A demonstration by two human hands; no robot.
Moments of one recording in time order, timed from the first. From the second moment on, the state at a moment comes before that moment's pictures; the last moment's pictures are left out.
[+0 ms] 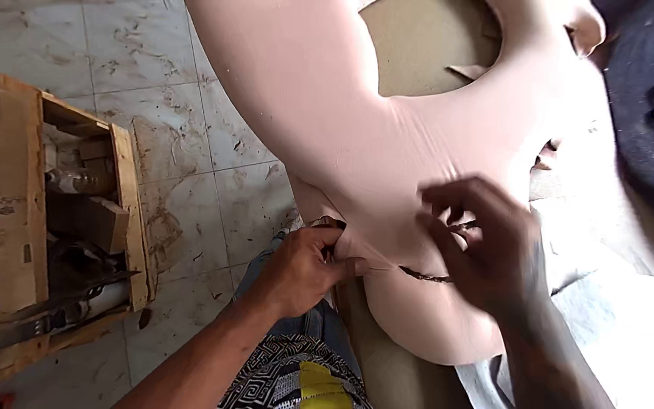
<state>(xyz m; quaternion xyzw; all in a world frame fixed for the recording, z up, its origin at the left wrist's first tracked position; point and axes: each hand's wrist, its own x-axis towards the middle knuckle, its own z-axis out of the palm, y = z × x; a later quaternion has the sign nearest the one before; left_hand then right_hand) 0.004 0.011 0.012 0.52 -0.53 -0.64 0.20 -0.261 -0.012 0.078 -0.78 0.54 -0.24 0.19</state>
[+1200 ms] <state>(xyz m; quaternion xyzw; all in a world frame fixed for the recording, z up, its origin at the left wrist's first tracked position) 0.006 0.002 -0.066 0.62 -0.25 -0.62 0.42 -0.175 -0.155 0.012 -0.86 0.48 -0.13 0.10</state>
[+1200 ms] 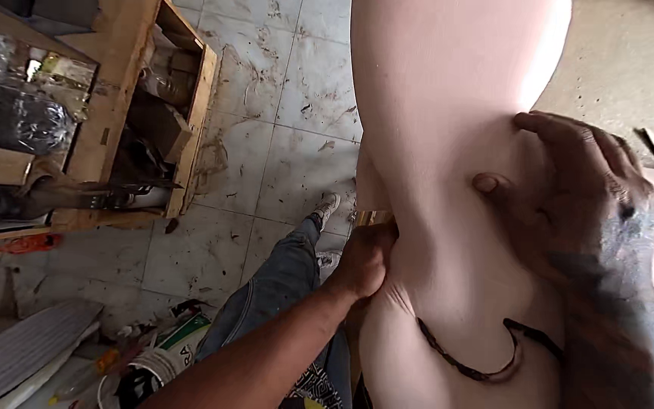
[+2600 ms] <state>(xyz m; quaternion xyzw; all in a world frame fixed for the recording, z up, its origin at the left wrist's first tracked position) 0.014 -0.012 -0.066 0.54 -0.39 -0.55 0.50 -0.171 -0.150 0.011 -0.86 0.49 -0.13 0.08</state>
